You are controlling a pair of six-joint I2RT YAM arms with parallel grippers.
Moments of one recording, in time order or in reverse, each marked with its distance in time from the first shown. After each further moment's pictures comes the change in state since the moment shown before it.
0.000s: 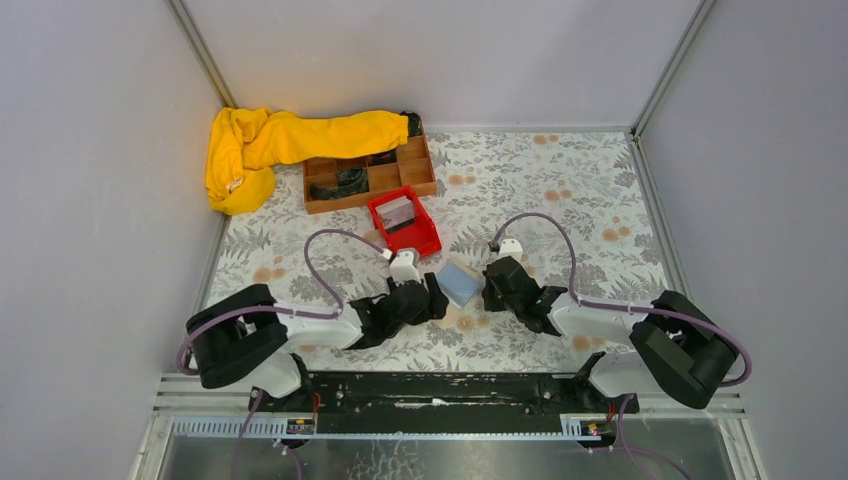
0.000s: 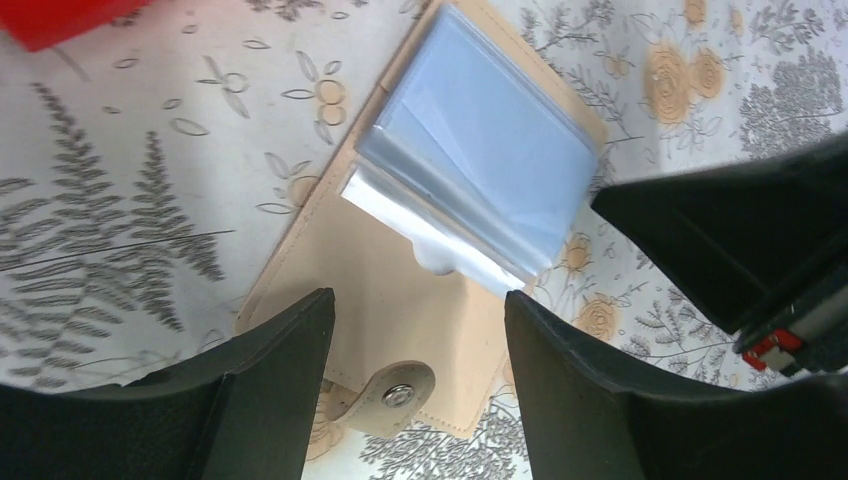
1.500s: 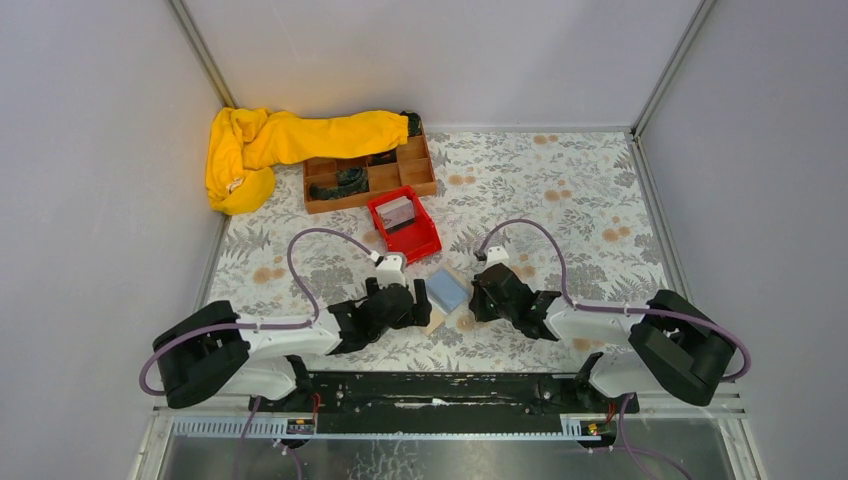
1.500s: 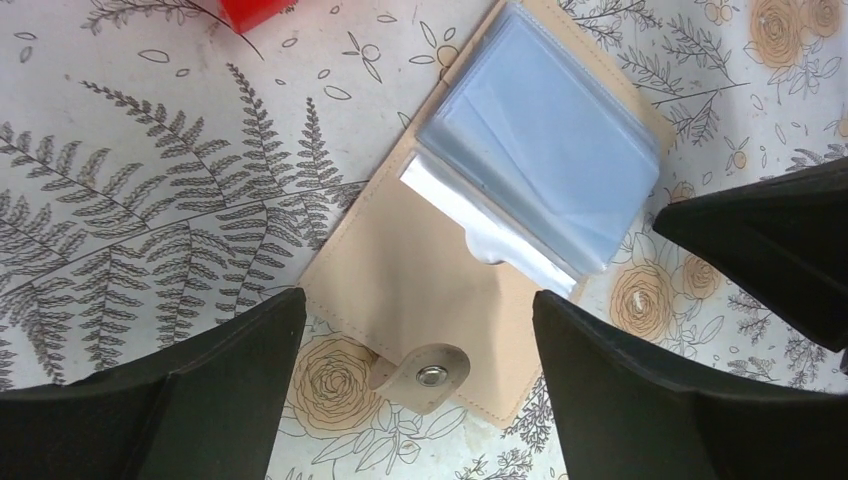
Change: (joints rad) left arm 0.022 -0.203 -0.077 -0.203 -0.007 0.130; right arm 0.086 0.006 -0.006 0.007 -0.100 0.019
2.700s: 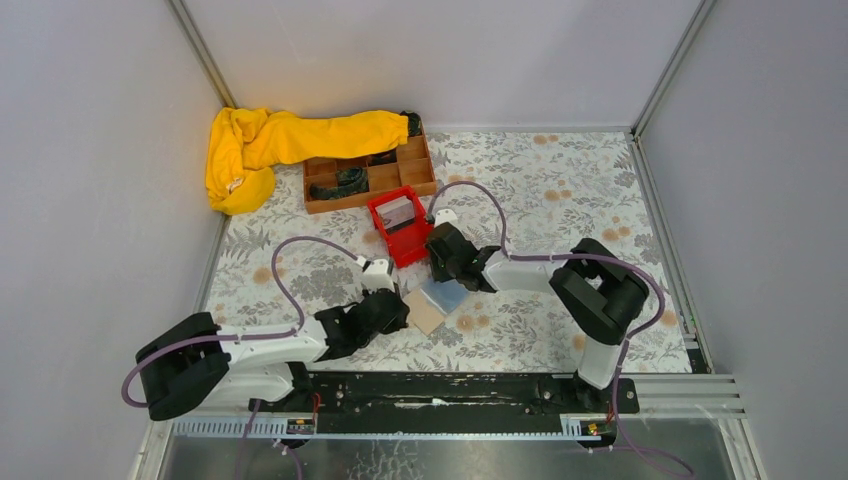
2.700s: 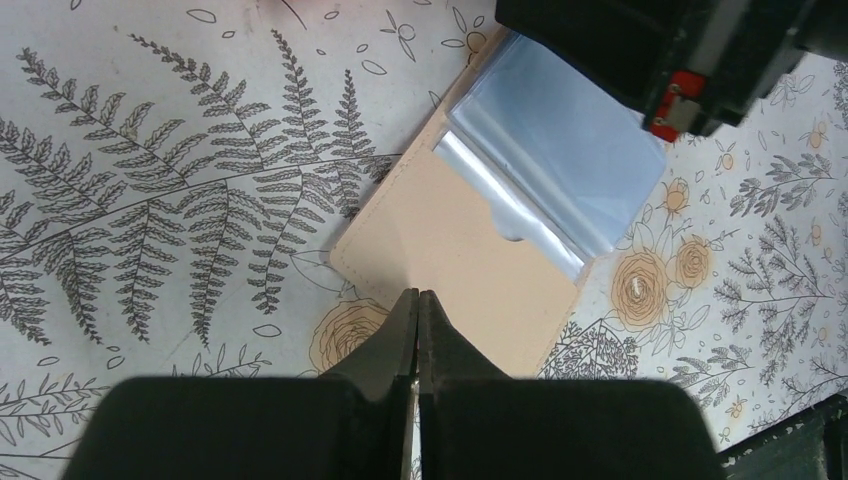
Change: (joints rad) left arm 0.003 -0.111 -0.071 -0.019 -0.006 -0.069; right arm -0.010 0.442 0.508 -0.086 0.061 -0.130
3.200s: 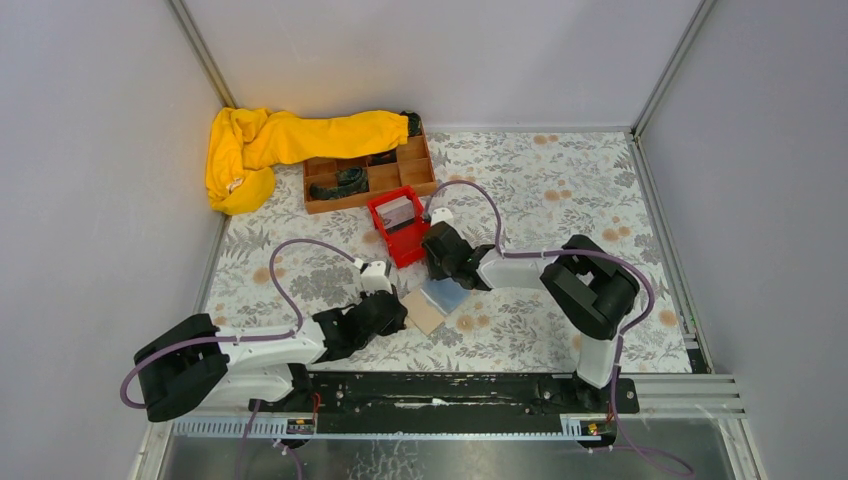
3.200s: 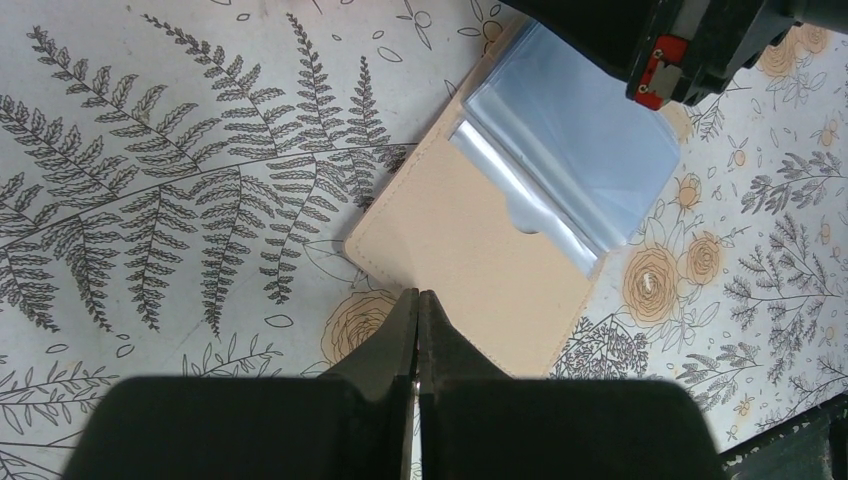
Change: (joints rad) left arm 0.000 -0.021 -0.027 0.002 0.000 -0.015; right arm 0.000 0.071 0.049 0.018 0.010 -0.005
